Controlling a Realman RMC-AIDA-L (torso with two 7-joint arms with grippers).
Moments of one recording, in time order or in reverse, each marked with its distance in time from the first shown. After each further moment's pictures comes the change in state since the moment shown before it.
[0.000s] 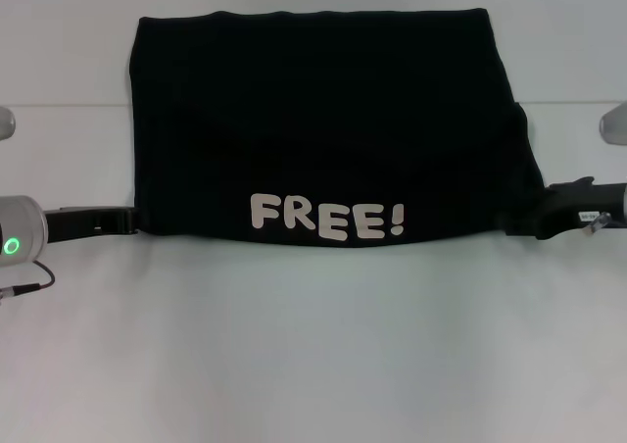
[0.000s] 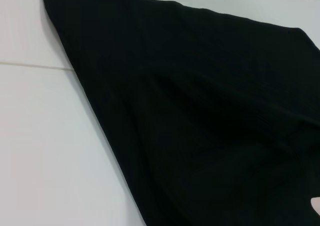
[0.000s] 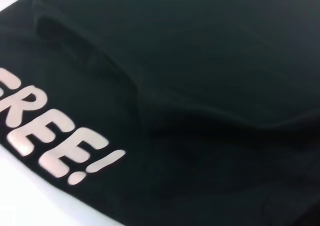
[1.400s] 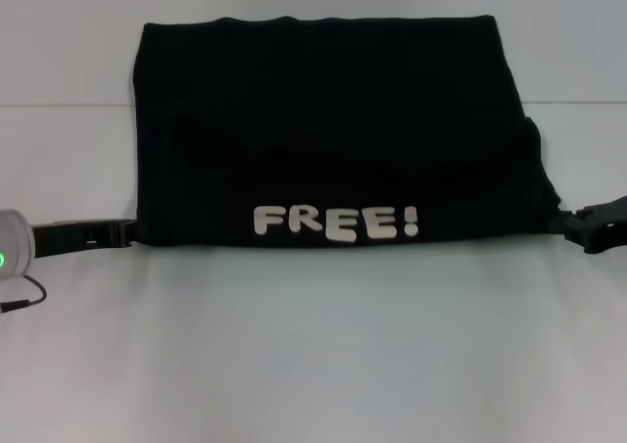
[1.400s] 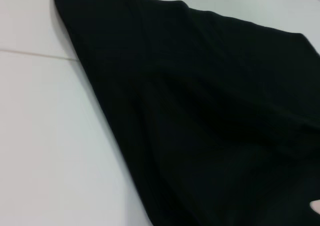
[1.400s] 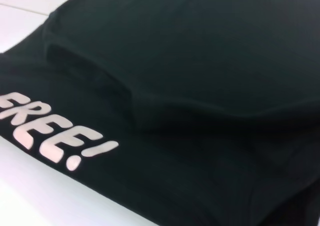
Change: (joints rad) left arm 0.038 -0.010 -0.023 0.055 -0.007 0.096 -0.009; right arm -0.080 -0.042 0.170 -0.046 0.013 -0.218 -0.055
